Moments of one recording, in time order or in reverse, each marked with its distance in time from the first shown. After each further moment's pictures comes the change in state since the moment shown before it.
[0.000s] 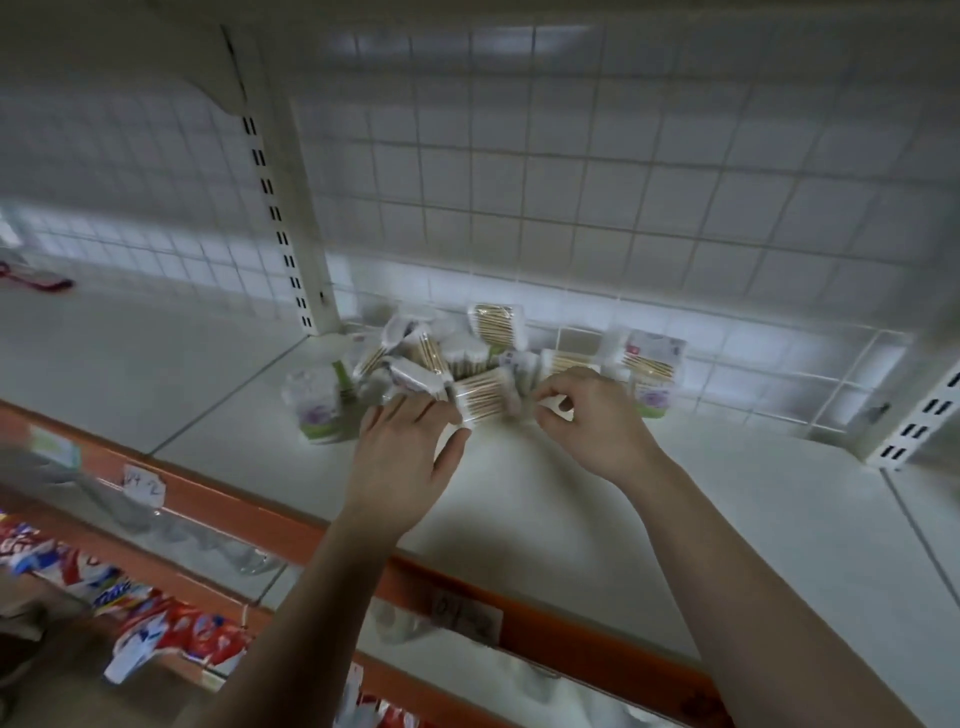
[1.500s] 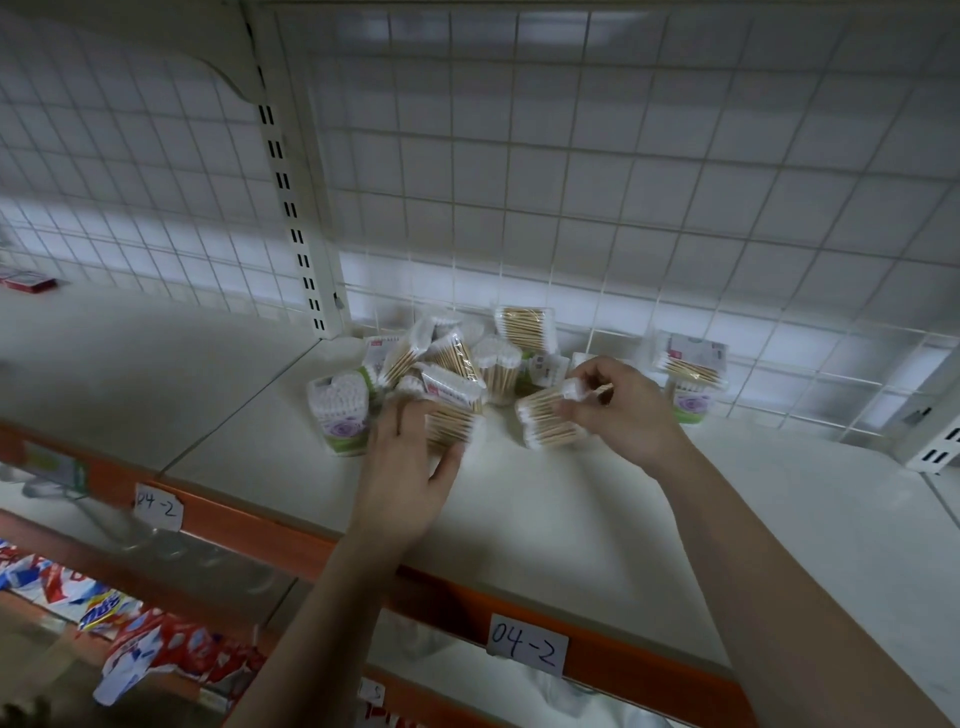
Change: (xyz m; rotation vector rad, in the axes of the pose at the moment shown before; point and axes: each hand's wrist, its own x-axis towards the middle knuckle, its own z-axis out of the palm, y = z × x) left_hand -0.006 -0.052 0.016 -0.299 -0.079 -0.227; right_hand 0.025 -0.009 0.017 0.274 0.086 0.239
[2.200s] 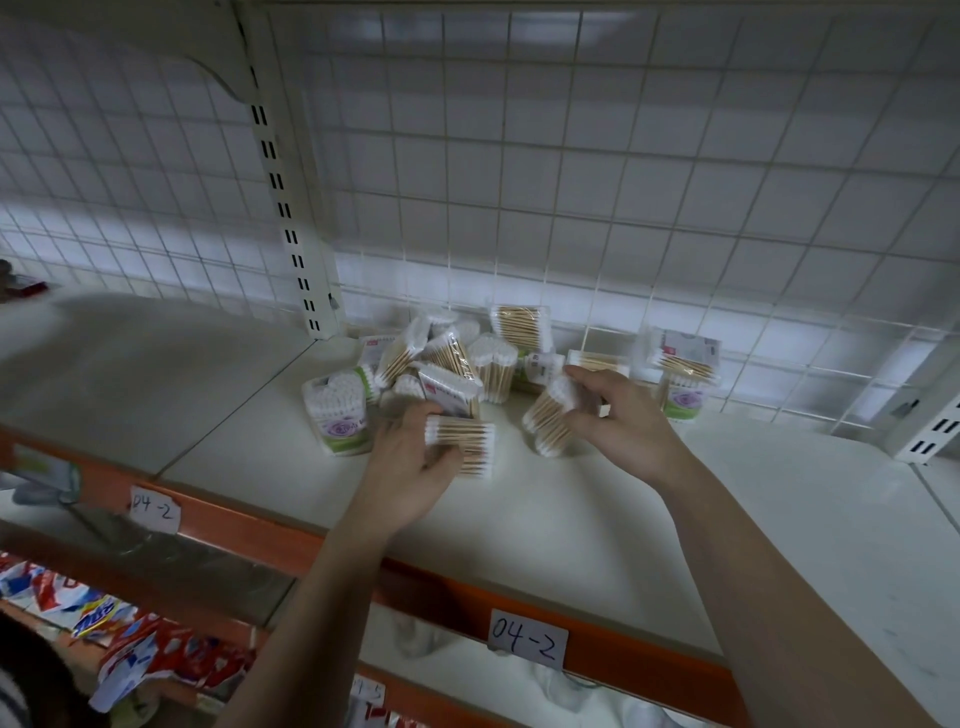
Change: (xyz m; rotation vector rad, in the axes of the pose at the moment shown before) left_hand 0.007 -0.002 -0.004 -0.222 -0.193 -0.052; right_hand -0.015 -0.002 -0.001 -0.074 -0.097 0.032
